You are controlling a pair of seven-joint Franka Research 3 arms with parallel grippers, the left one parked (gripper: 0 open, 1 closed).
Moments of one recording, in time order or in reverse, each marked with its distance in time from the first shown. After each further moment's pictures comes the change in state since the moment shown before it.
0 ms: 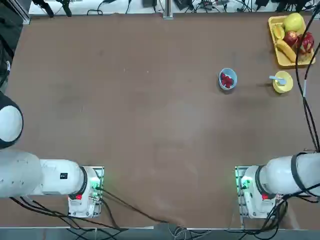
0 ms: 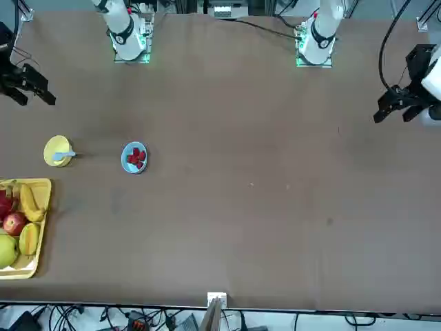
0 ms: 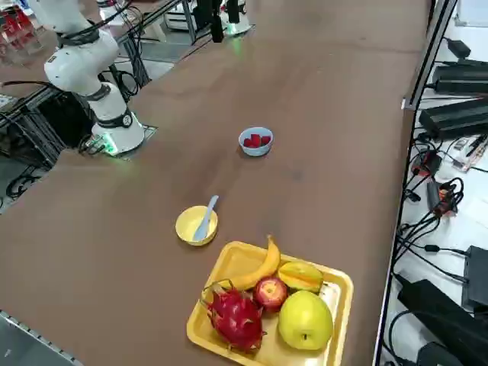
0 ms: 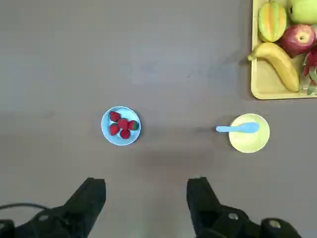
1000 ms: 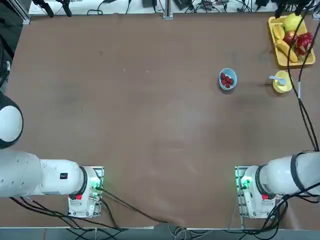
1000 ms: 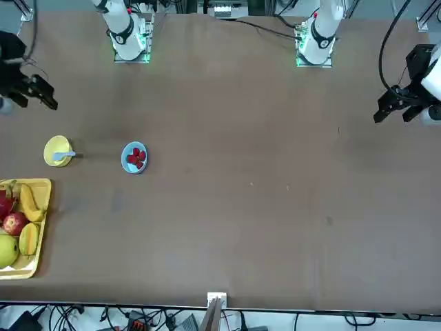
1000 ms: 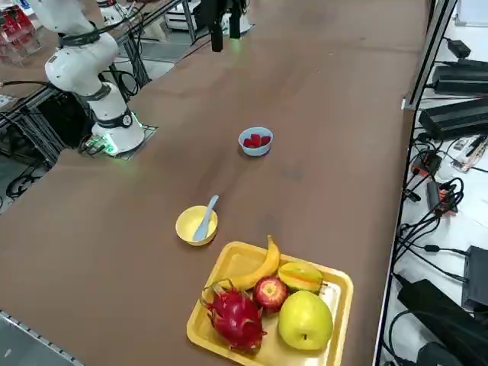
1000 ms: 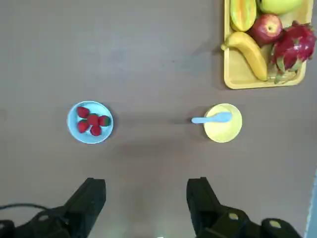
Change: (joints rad) arm 0.054 0.052 0.039 -0.030 -0.196 -0.004 0.128
